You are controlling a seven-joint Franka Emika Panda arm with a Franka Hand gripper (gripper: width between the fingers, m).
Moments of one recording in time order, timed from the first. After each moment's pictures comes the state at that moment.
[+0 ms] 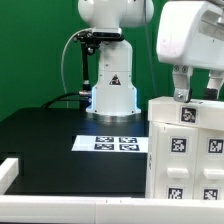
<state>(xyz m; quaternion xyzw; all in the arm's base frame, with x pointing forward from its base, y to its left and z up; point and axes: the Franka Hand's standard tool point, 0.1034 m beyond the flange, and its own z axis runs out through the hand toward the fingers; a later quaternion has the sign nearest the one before) 0.629 0.080 0.165 0.92 0.40 -0.01 0.05</state>
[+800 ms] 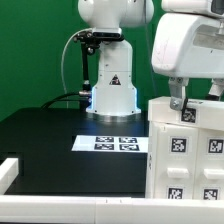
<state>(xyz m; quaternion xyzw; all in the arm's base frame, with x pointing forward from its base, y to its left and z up) 0.626 0.079 0.155 0.93 0.36 -0.02 0.05</state>
